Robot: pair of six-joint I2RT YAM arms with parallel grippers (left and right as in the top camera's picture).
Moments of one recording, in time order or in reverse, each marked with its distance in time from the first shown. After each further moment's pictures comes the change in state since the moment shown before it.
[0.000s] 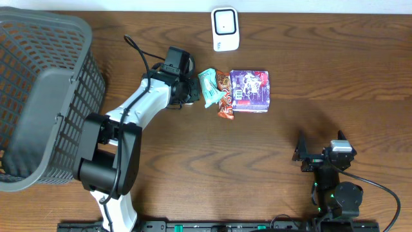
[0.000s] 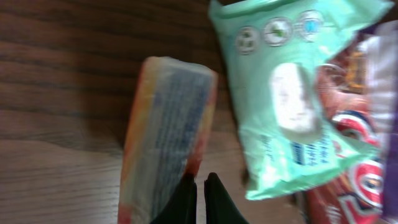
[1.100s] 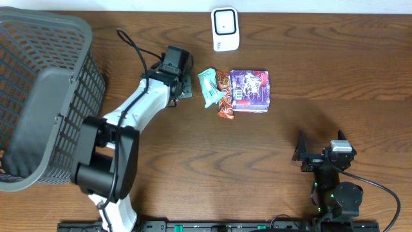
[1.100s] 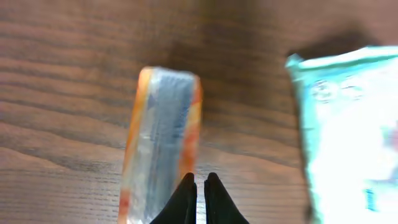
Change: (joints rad) left arm 0.000 -0.041 0.000 -0.003 -0.247 -0.008; right arm 0.000 0.000 0.000 0.000 0.000 0.000
